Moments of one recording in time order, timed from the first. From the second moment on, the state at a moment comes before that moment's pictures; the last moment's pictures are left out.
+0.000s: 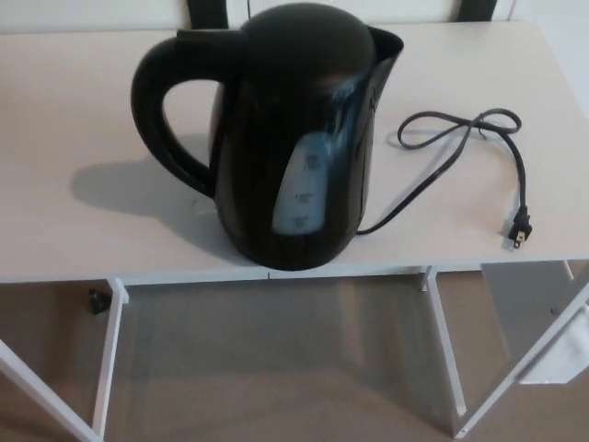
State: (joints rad) left_arm 0.47 0.35 0.42 0.32 -0.37 -0.02 -0.32; right_arm 0.18 -0.41 0.10 0.84 -0.15 -0.31 0.20
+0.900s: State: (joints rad) left_arm 0.66 0.37 0.40 -0.08 -0.44 0.01 -0.44; right_arm 0.18 -0.41 0.11 0.82 -0.17 -0.31 0.19
